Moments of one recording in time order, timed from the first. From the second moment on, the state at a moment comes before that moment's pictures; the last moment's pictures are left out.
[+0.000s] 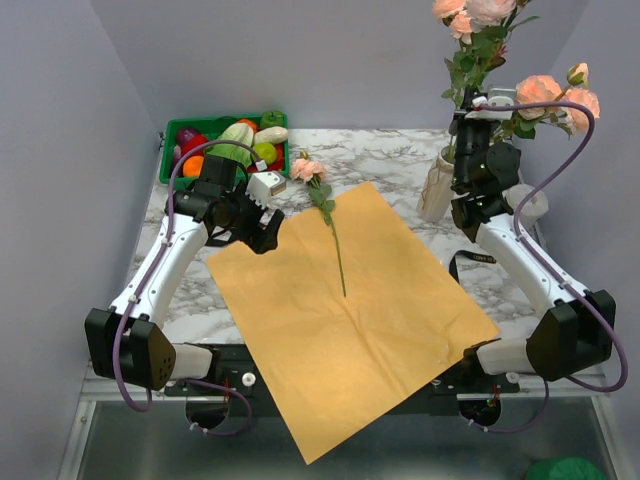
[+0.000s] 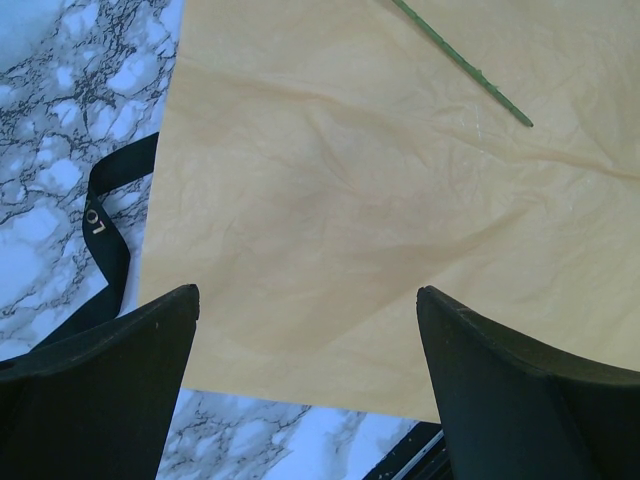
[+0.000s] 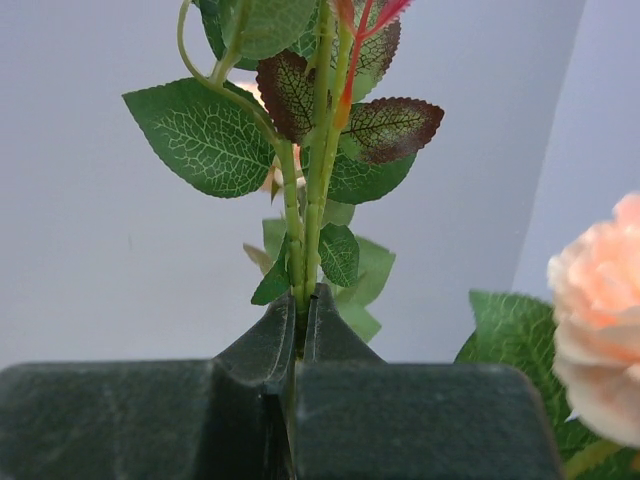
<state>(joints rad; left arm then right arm) -0.24 1.32 1.23 -0.88 0.45 0.40 0.31 1.36 1.16 0.74 0.39 -0.30</state>
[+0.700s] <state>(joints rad) -0.23 1.32 1.23 -0.90 0.45 0.44 0.38 1.24 1.05 0.59 0.39 -0.20</state>
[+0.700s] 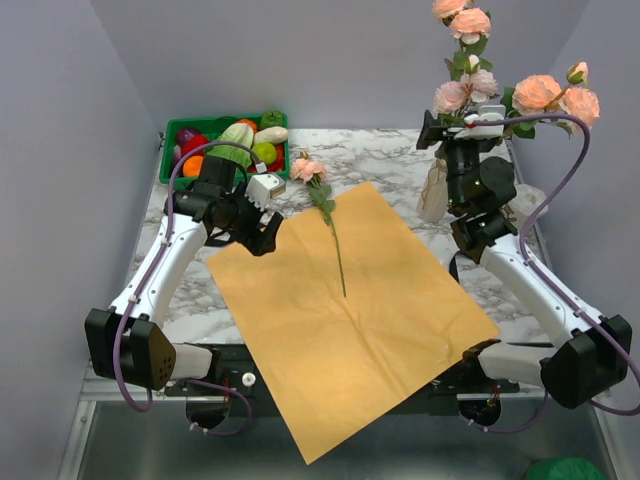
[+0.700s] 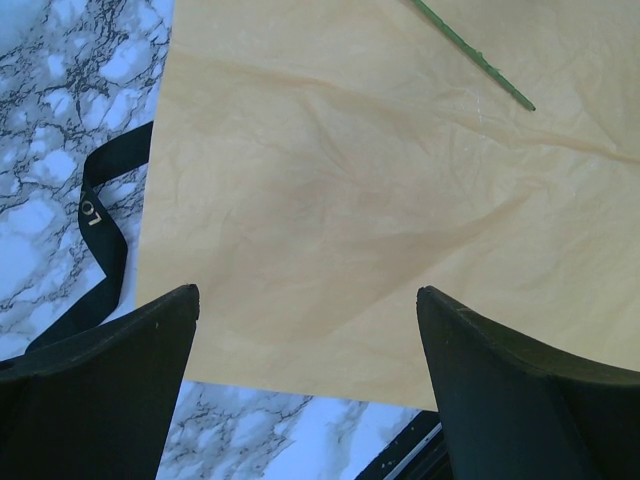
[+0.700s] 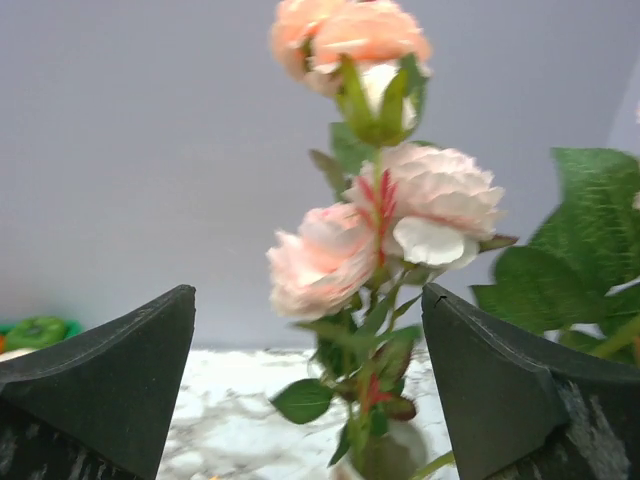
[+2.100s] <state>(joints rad) -0.10 1.30 1.31 -0.90 0.47 0.36 0.70 2.19 1.68 -0.38 0.19 0.24</state>
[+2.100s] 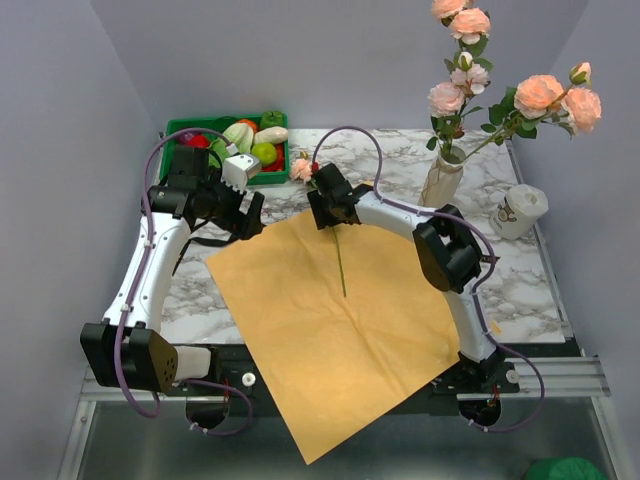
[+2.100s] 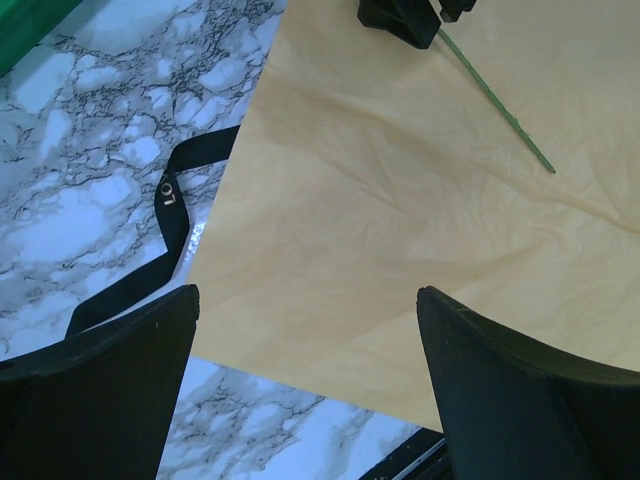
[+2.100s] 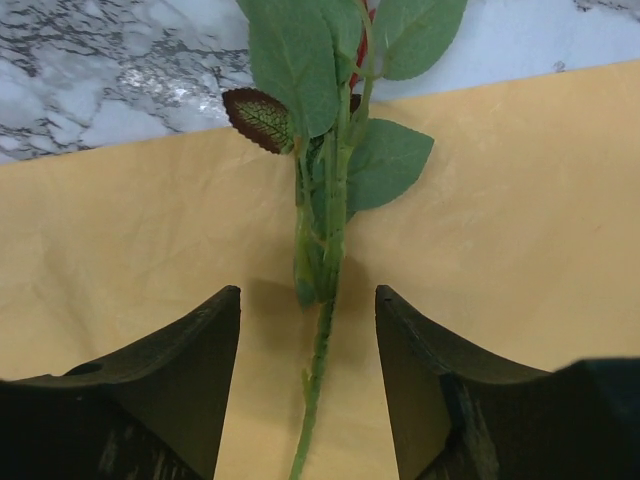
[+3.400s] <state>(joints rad) -0.10 1.30 1.32 -0.92 0.52 0.37 0.69 1.66 1.69 -0.30 0.24 0.08</state>
